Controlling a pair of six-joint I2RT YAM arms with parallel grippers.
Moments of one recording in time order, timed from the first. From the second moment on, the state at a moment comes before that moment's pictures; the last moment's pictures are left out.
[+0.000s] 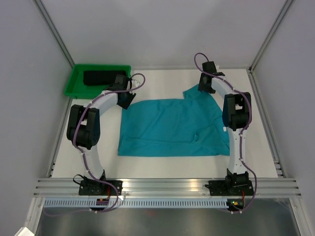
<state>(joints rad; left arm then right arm) -0.24 1.91 1.38 -0.46 -0.08 0.37 0.13 2.37 1.95 -0.54 0.24 0.35</state>
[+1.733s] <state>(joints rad) -0.20 1.56 0.94 -0.31 0.13 0.52 0.14 1.48 0.96 -0.28 0.19 0.34</state>
